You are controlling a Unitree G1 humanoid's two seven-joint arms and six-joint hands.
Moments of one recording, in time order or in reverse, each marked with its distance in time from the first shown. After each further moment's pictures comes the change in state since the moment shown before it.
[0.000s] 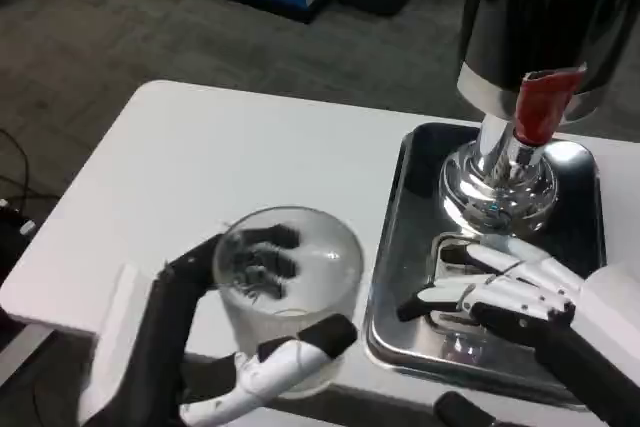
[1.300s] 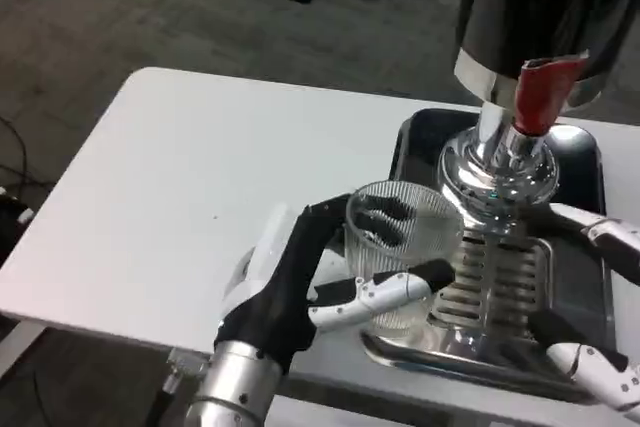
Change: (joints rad) left arm -0.509 -0.031 -0.114 0.534 0.067 0.067 0.021; right arm -0.004 0.100 -0.094 0.115 0.121 0.091 -0.085
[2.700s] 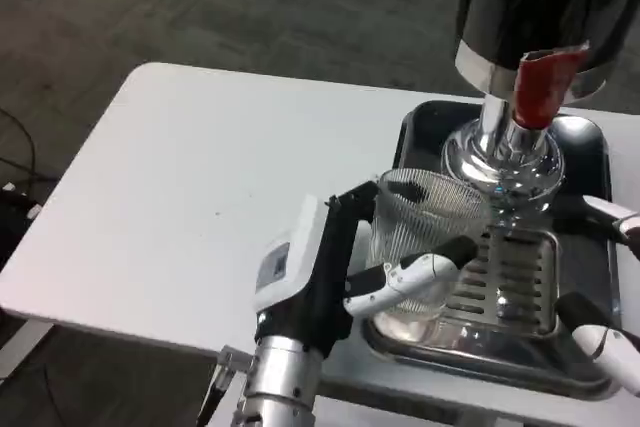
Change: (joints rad) left arm -0.147 -0.033 -0.105 0.337 0.140 -0.118 0.371; right arm -0.005 0.017 -0.005 0.045 0.059 0.020 -0.024
